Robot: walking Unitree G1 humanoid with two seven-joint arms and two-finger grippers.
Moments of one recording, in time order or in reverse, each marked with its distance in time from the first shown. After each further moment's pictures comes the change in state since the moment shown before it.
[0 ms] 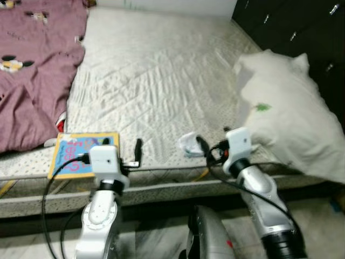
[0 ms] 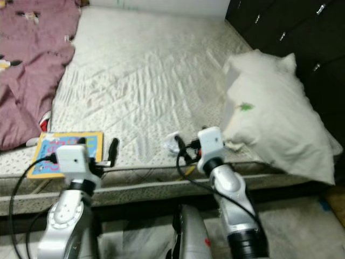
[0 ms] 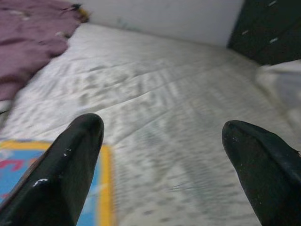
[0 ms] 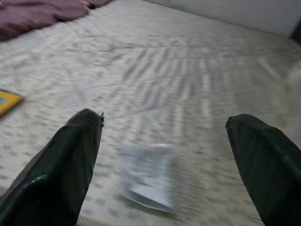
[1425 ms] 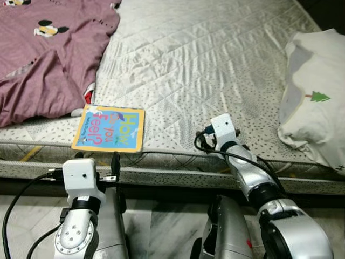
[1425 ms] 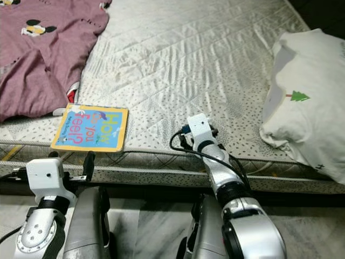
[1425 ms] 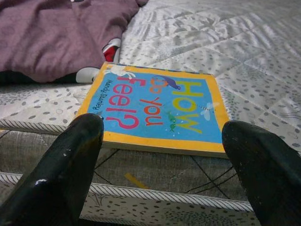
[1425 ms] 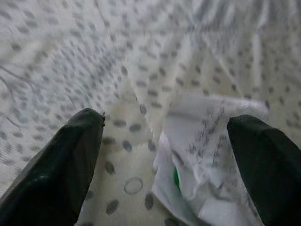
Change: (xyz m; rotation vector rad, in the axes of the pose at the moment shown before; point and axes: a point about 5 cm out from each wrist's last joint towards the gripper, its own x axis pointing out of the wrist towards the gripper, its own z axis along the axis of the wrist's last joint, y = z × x) left arm -0.039 0.024 0.012 0.086 0.079 0.080; right arm 0.054 -0.034 -0.018 -0.176 0.301 -0.139
